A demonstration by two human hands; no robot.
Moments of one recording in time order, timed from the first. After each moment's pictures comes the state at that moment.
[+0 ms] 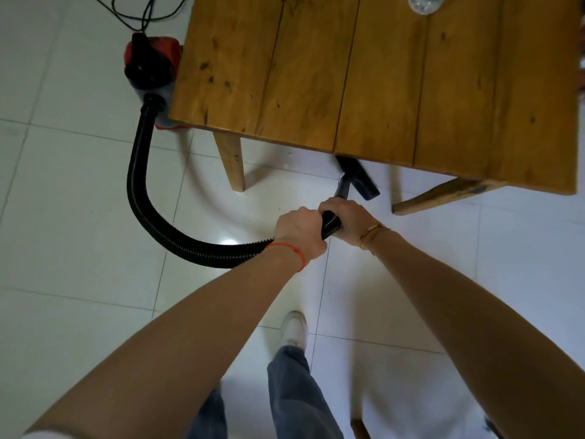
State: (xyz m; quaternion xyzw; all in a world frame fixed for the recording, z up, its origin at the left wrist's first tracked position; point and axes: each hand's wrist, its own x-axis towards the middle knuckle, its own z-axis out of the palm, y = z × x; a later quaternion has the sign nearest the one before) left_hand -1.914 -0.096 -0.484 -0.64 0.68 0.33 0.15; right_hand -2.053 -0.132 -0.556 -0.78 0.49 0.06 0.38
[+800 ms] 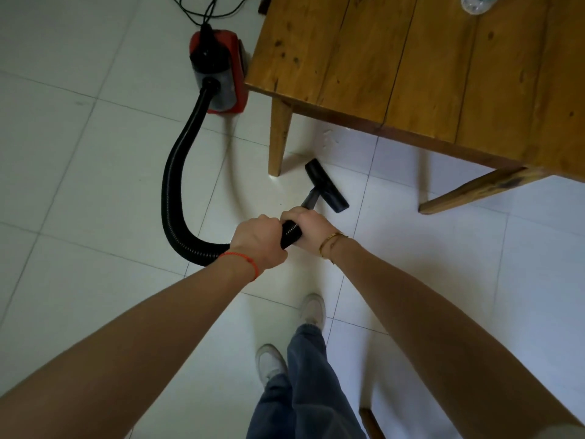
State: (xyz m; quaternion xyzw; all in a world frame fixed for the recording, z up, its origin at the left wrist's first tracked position) left_hand -1.791 0.034 -0.453 -0.68 0.64 0.29 0.20; right_hand -1.915 -0.014 -0.546 -0.81 0.40 0.05 0.42
